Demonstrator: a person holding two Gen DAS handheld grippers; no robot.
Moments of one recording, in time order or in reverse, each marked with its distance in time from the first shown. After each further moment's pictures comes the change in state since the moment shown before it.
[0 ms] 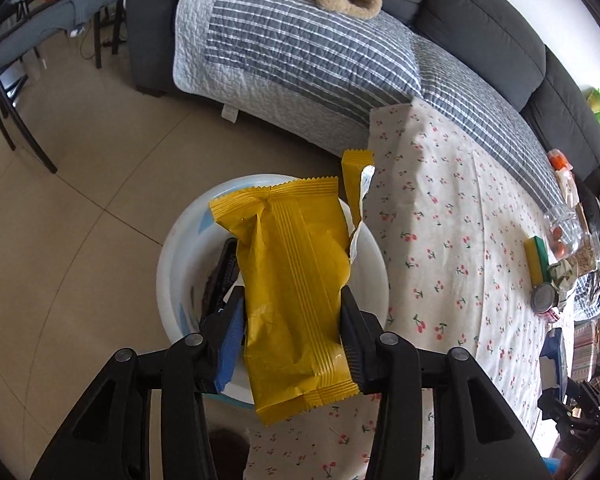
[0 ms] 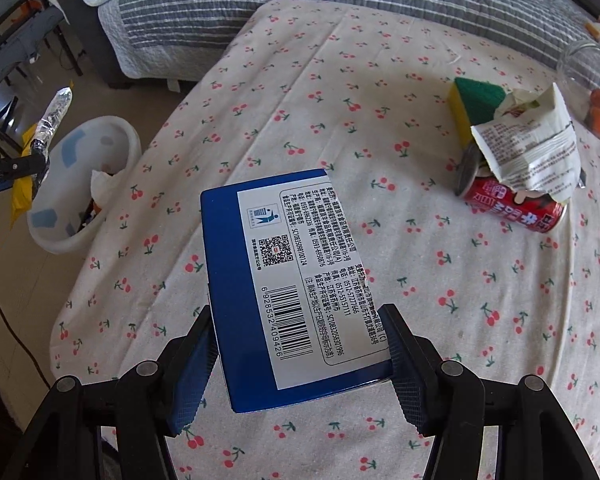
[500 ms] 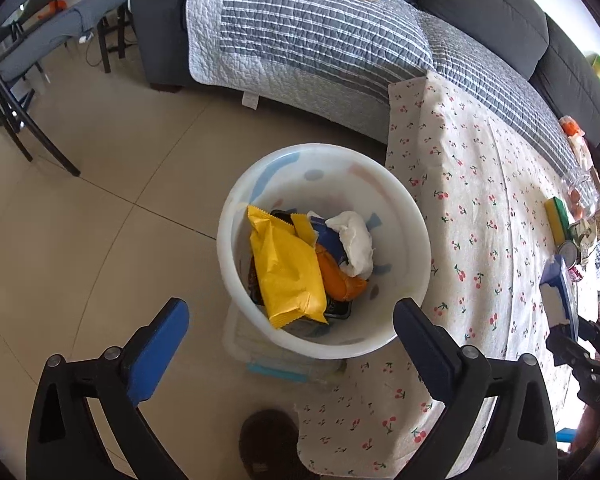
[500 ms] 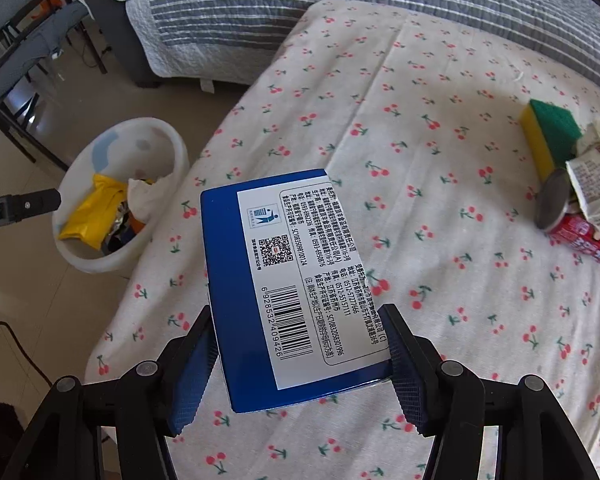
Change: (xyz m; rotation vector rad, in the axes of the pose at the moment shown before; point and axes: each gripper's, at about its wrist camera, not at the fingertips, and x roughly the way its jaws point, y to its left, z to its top) left arm -0.020 0.025 -0.022 0.091 0.034 0.076; right arm 0.027 0.051 0.024 -0.028 -0.007 0.074
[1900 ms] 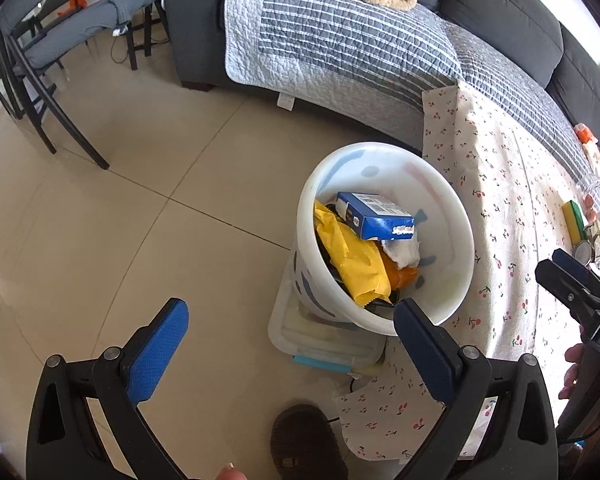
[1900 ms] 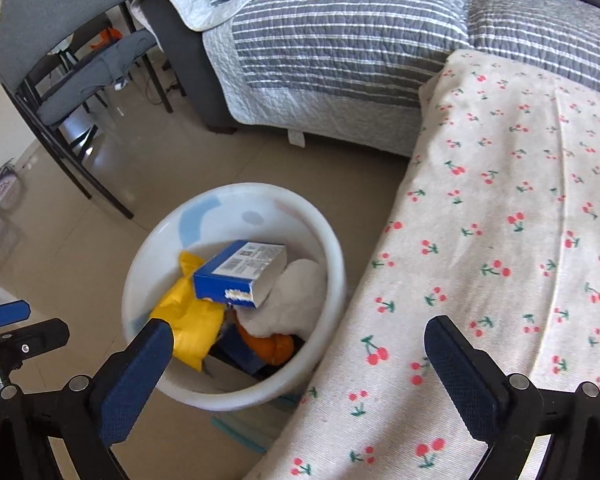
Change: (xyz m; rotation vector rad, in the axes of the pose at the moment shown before) left arm -0.010 0.045 -0.014 -0.025 -0.012 0.059; right arm 0.064 0.093 0.051 -0.044 -0.167 0.159
